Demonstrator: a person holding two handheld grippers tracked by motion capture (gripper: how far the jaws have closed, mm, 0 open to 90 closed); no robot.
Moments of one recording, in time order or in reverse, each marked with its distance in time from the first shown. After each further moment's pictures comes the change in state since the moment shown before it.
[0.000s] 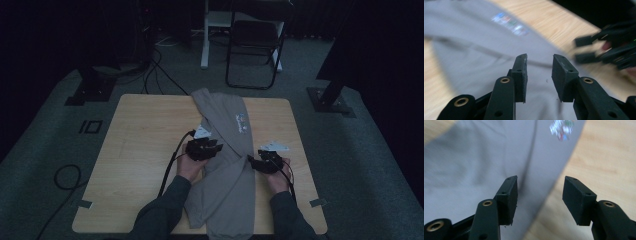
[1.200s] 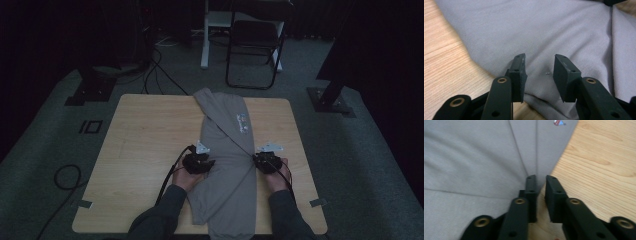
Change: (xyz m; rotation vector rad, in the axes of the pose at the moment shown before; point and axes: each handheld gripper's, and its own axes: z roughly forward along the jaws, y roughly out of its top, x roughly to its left) left arm 0.000 -0.053 0.024 0.161 0.099 0.063; right arm -0.001 -0.004 0.012 0.098 -0.101 -0.073
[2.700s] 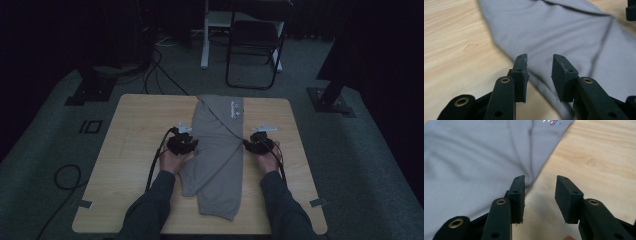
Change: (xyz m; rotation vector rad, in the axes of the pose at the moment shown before) left arm 0.067 0.015 -0.031 -0.052 0.112 -0.113; right arm -0.011 0.050 0.036 -0.032 0.072 0.101
